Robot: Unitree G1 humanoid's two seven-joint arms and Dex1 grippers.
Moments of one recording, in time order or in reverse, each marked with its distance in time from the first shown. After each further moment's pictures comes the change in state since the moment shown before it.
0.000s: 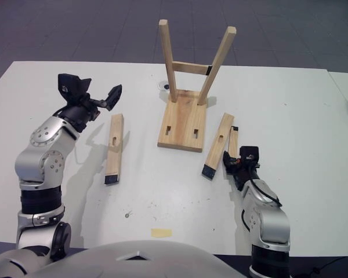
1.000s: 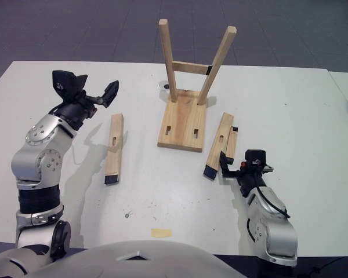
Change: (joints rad) left arm -0.004 0.001 0.025 -0.017 -0.020 -0.001 0.000; right arm 0.098 0.024 -0.061 -0.082 0.083 -0.109 0.036
